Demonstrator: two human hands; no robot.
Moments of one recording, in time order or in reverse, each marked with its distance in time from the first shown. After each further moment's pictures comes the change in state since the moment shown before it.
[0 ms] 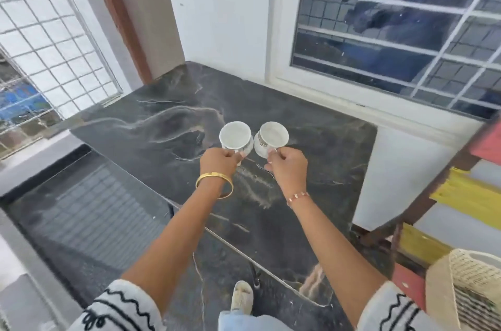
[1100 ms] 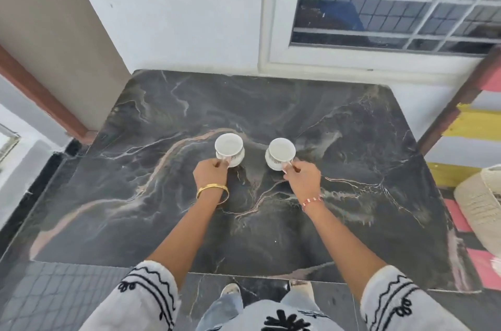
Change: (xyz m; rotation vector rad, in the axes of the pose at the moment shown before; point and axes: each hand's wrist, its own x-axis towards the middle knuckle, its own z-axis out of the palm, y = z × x) left_hand 0.286 -0.093 -0.090 0.115 -0.297 0.054; right_hand 0.087 0.012 0.218 -0.244 0.394 0.367
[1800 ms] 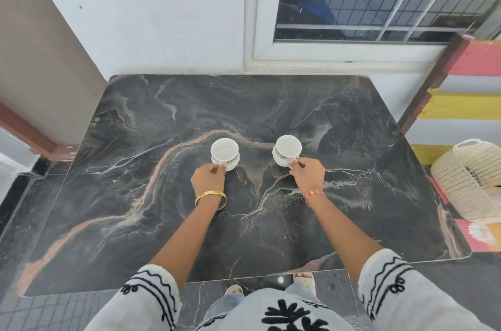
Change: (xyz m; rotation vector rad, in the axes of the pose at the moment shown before) left_hand 0.021 -0.025 -0.005 0.030 -0.056 0.055; right_hand 0.002 0.009 0.009 0.007 0.125 0.142
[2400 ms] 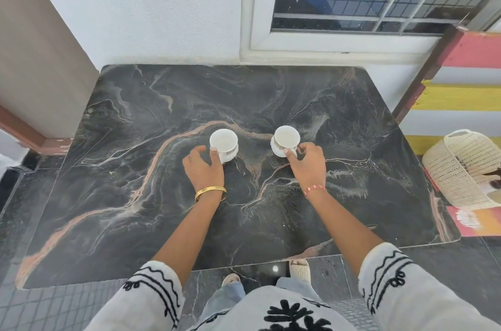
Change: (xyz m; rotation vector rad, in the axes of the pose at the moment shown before) left_hand -0.007 0.000 -0.001 -0.193 0.181 0.029; right_hand -0.015 -0.003 -0.008 -0.206 0.081 -0.086
